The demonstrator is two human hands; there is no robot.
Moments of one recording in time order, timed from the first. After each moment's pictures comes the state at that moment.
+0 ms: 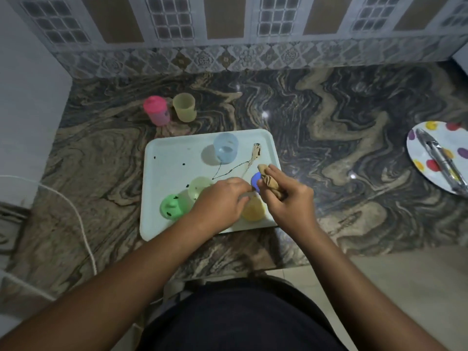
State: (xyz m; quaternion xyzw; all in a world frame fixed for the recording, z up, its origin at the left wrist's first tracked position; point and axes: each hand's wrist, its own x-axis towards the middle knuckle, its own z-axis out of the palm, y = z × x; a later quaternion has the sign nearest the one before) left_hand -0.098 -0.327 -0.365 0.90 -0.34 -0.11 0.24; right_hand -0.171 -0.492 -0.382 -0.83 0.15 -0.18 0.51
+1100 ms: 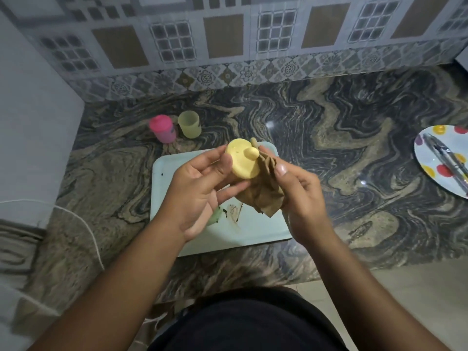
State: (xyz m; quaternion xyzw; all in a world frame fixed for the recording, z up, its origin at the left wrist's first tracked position) left_hand -0.093 -0.312 -0.256 0.51 0.01 -0.27 0.82; right_hand -0.161 -0.470 -0.295 -0.63 0.06 -0.14 0.76
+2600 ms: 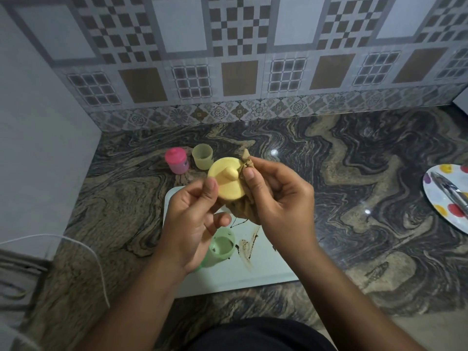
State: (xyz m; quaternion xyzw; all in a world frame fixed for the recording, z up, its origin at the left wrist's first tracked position) left_hand -0.074 -0.288 -0.233 0.51 -0.02 -0.19 0.84; right_hand -0.103 -0.422 -0.257 -0.60 0.08 -0.23 0.76
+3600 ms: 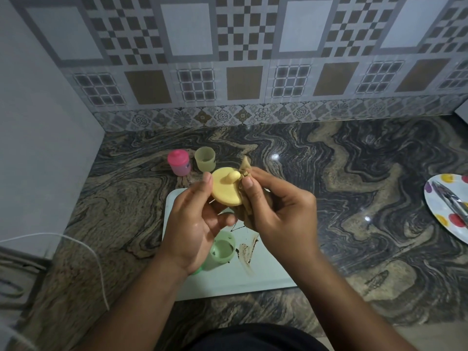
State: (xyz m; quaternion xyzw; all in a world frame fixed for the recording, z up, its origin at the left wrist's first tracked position) left_hand -0.069 -0.288 -0.235 0.48 -0.02 -0.19 0.85; right_hand -0.103 -0.422 -0.266 -0.70 0.03 -0.28 0.65
